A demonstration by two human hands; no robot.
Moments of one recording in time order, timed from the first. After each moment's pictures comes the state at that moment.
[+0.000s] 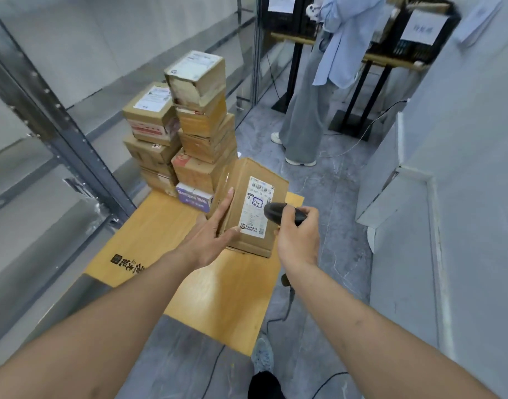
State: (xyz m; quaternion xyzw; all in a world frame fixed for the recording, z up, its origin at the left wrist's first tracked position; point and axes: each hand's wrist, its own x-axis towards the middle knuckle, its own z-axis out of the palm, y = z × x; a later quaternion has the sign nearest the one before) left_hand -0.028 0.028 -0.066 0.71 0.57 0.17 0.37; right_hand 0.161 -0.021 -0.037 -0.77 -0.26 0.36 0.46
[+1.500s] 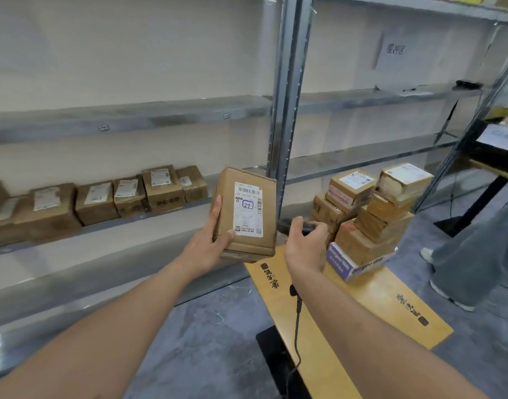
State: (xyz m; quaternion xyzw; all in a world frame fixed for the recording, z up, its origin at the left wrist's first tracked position) left_hand -0.295 -0.185 0.059 0.50 0.73 0.41 0.23; right_hand -0.105 -0.085 0.089 -0.60 -0.54 0.45 0.38
